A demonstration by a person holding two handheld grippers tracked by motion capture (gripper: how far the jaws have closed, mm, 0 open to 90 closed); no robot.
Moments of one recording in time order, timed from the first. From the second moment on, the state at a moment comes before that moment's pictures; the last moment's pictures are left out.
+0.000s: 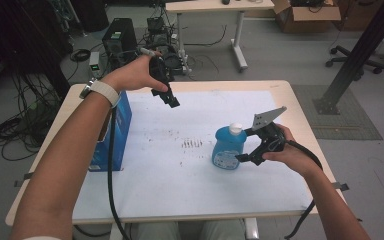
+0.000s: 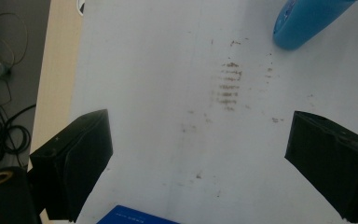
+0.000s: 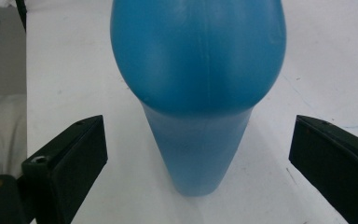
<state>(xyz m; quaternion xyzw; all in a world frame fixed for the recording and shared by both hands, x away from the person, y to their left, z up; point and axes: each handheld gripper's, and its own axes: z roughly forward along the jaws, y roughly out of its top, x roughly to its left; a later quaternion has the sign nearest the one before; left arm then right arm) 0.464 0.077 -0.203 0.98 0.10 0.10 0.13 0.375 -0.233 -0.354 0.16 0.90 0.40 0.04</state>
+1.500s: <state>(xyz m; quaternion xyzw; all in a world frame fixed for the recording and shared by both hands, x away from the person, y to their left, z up) 0.463 0.077 -0.206 0.98 0.10 0.09 0.13 0.376 -0.227 -0.380 0.17 0.87 0.45 0.04</state>
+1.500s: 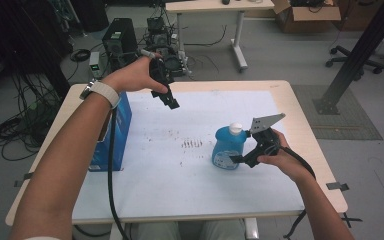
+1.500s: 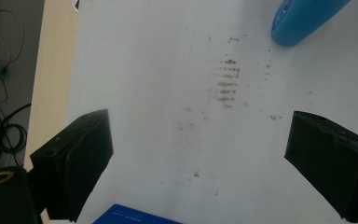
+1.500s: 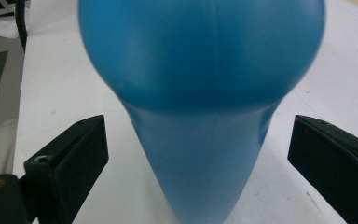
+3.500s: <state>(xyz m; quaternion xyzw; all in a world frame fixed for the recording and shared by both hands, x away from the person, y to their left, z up) 0.463 0.079 -0.208 0.98 0.10 0.10 0.13 0.376 -0.218 -0.391 0.16 0.86 0.48 0.05</state>
